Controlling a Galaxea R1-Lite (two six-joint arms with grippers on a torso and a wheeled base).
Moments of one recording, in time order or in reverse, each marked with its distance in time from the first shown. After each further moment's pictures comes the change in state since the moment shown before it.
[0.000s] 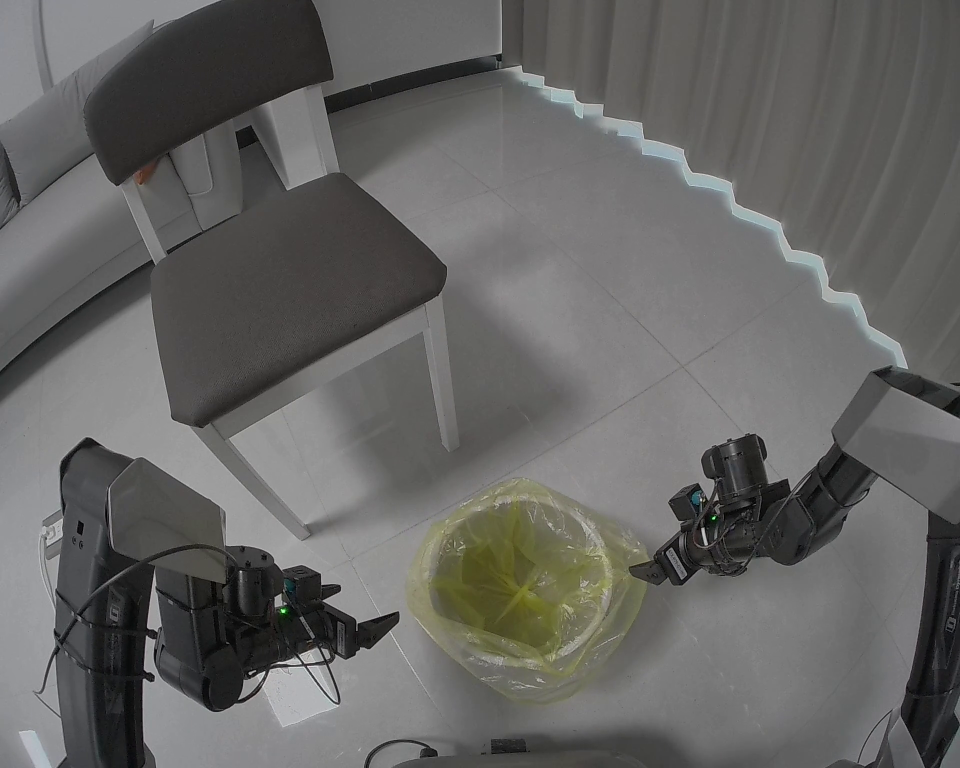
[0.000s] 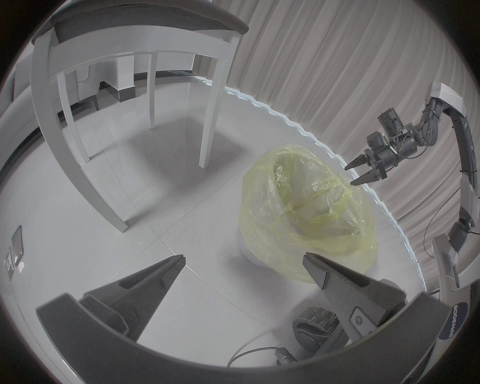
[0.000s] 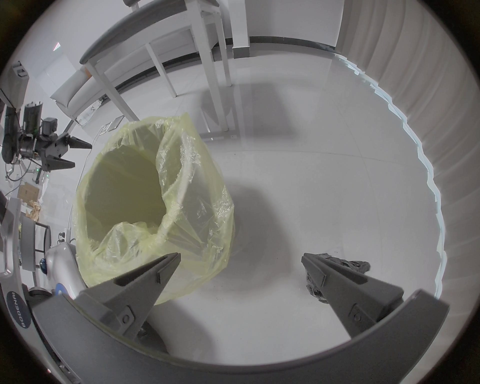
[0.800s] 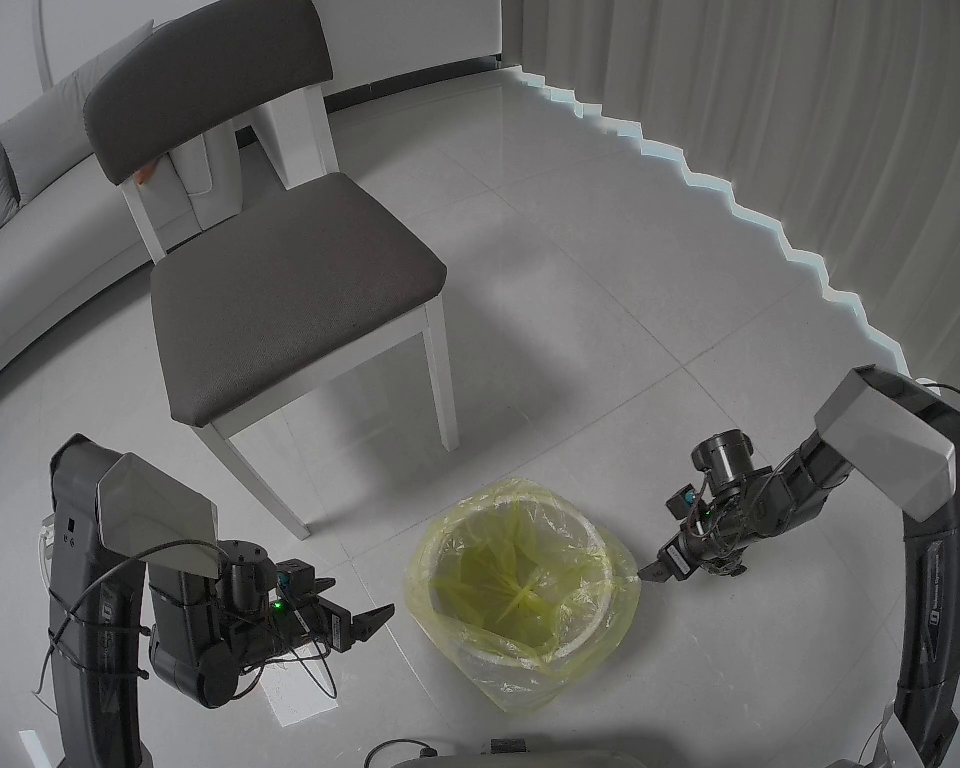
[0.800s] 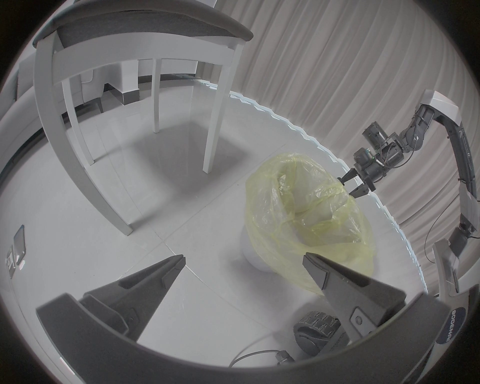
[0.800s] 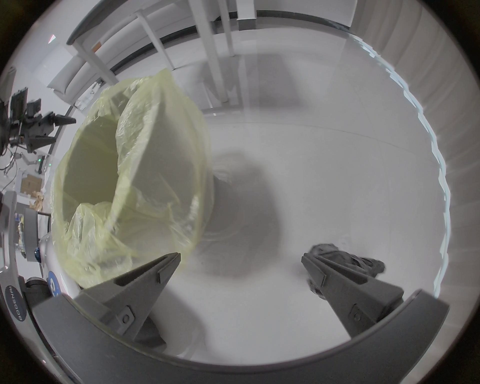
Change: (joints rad) left arm 0.011 -0.024 0.004 0.000 0.006 -0.011; right arm -0.048 0.123 -0.226 0.254 -0.002 -0.066
